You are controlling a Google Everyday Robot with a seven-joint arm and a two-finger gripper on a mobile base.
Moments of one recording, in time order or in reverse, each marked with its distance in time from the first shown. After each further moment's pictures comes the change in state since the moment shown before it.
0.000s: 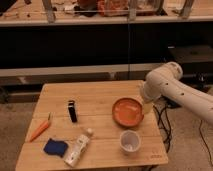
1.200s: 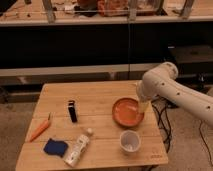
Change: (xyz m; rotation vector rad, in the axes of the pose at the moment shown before) arm -0.016 -0.013 0.007 0.035 -0.024 -0.036
